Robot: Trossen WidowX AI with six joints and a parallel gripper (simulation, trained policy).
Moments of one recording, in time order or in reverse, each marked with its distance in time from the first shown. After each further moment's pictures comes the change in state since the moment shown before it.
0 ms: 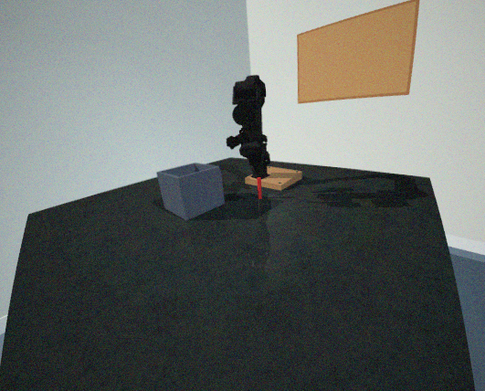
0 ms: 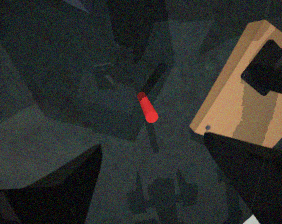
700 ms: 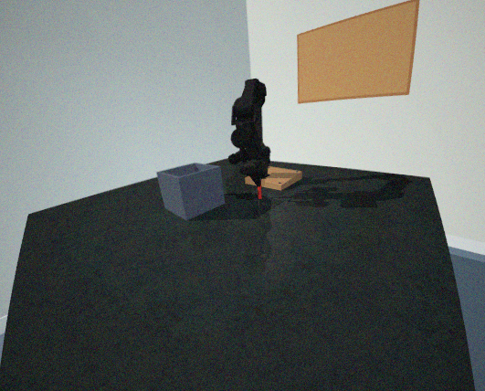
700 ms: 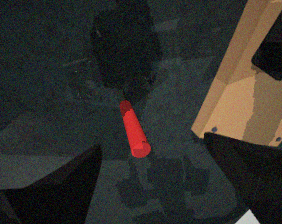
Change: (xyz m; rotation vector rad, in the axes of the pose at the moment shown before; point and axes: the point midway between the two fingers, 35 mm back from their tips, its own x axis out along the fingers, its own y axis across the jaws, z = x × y) arm 0.054 -0.013 0.004 0.144 0.072 -0.082
